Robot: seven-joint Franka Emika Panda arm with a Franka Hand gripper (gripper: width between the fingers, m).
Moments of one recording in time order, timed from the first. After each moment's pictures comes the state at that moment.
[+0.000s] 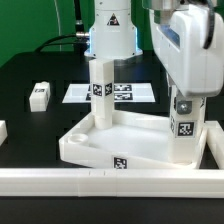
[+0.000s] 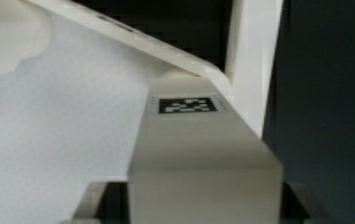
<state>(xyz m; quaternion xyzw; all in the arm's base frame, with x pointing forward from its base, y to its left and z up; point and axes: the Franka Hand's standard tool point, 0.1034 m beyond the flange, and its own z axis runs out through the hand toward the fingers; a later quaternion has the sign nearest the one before) 0.660 0.056 0.111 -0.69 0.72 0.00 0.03</state>
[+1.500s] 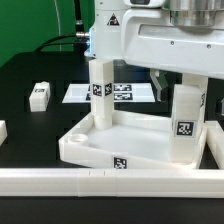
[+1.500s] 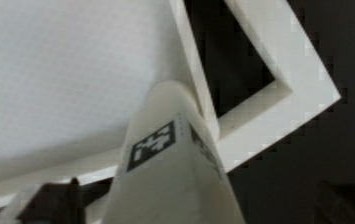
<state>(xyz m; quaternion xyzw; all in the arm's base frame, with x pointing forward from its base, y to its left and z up) 0.659 0.072 0.108 -0.94 0.33 -0.02 0.01</state>
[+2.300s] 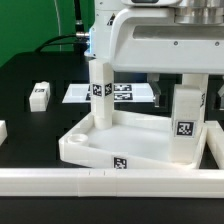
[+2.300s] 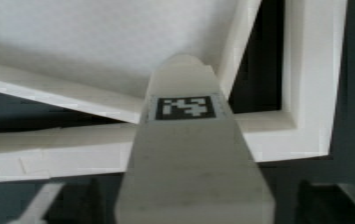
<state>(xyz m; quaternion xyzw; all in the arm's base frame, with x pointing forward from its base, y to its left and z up) 0.664 0.065 0.111 -1.00 0.07 -0.04 -0.01</state>
